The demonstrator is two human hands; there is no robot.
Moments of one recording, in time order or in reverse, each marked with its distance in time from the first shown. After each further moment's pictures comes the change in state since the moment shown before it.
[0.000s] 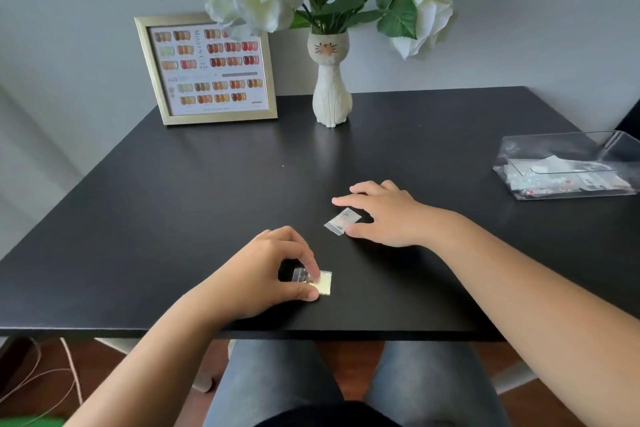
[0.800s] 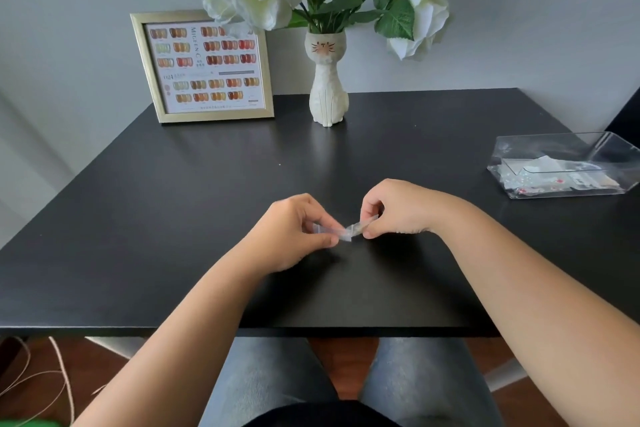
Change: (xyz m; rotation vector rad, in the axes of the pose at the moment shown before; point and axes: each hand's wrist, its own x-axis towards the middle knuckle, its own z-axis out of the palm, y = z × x) left_hand 0.045 0.022 0.000 -0.225 0.157 -0.017; right_hand -0.013 0.005 -0.023 0.242 -0.038 0.040
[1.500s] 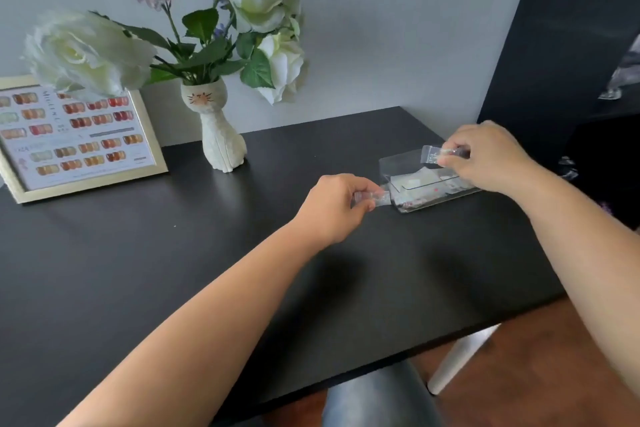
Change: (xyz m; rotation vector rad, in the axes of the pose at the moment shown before) left_hand 0.139 0.121 0.108 0.046 -0.052 0.366; right_hand -0.125 0.164 -0.135 -0.218 0.764 0.320
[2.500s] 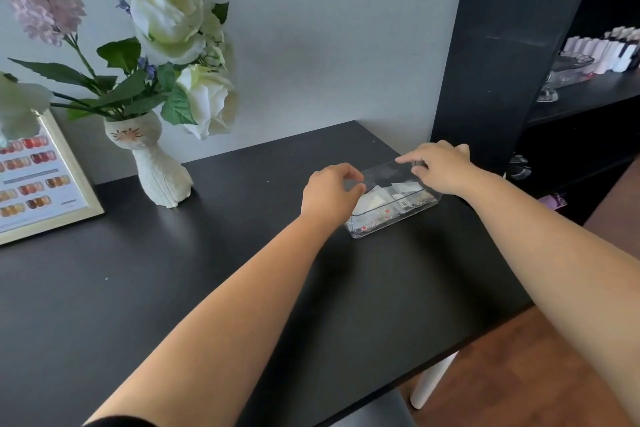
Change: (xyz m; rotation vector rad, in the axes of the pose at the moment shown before) left_hand 0.104 0.023 0.065 -0.007 0.090 -0.170; right_hand 0.050 0.089 0.027 -0.201 -0.145 0.138
